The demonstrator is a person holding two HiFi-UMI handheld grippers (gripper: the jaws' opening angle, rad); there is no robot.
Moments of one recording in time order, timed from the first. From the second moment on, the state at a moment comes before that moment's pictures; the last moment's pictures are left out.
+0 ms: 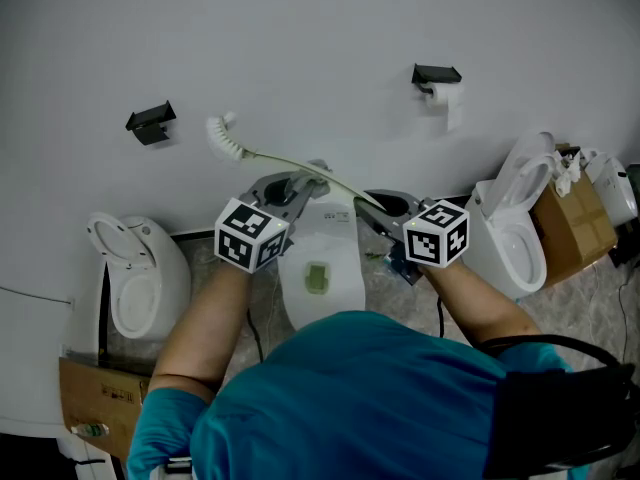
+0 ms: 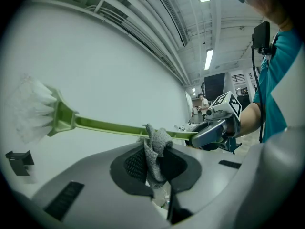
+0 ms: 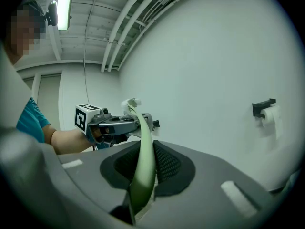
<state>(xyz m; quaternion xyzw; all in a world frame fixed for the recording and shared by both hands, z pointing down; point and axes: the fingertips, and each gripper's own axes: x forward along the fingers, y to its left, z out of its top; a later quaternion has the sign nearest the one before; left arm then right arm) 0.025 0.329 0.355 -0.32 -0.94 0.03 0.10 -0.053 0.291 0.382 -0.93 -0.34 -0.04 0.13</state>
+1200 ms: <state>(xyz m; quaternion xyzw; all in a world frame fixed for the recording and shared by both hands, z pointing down) 0.065 0.341 0.332 -0.36 -0.93 0.04 0.07 -0.067 0.283 0.382 -0.93 -0.34 -0.05 0.12</state>
